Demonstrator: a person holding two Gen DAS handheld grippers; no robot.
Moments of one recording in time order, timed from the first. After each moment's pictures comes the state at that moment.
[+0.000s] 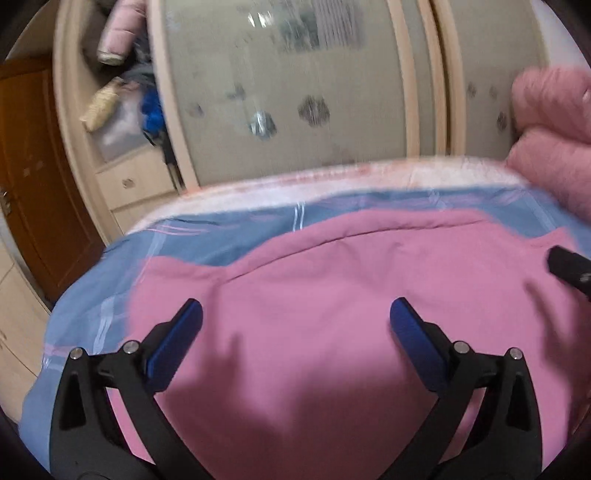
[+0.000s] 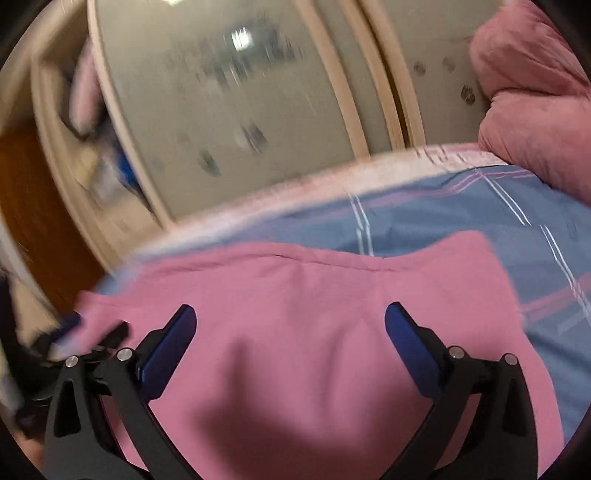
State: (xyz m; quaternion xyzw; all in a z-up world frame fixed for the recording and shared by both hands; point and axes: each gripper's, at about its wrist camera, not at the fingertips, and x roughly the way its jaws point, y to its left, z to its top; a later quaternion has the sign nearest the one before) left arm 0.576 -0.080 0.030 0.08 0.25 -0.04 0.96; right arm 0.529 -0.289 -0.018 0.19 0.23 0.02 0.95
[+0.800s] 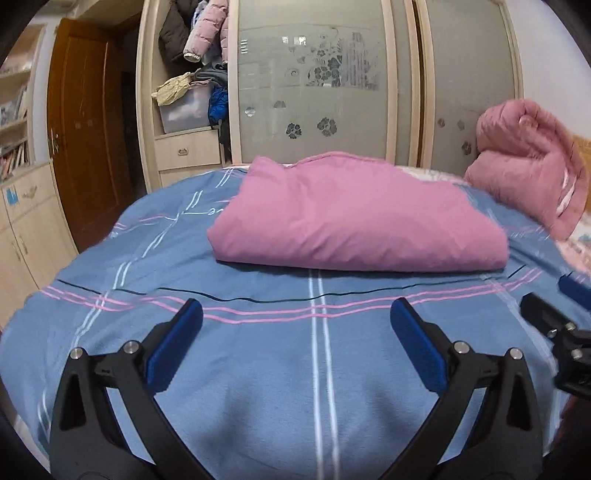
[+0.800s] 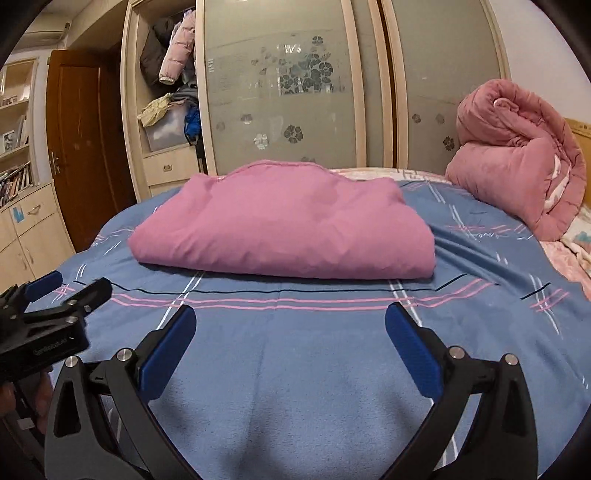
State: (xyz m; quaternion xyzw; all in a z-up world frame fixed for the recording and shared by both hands) left arm 0.211 -0.013 0.002 0.01 0.24 -0.03 0.97; right arm 0.183 -0.196 -0.040 0.03 0.22 0.00 0.97
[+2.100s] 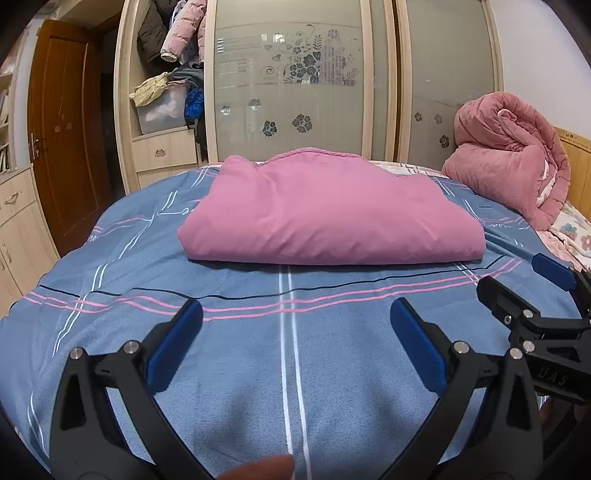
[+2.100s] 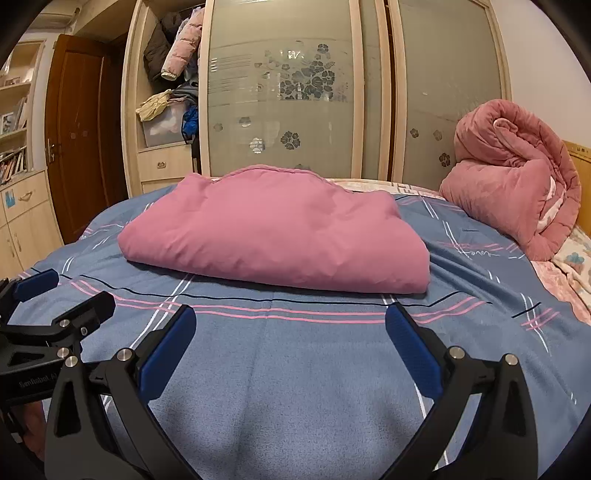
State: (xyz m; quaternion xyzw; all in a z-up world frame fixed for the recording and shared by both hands) left arm 0.210 -0.032 -0.002 0.03 0.25 -0.07 0.97; right arm 0.189 -0.185 -0.042 0.00 0.22 -0.02 0.98
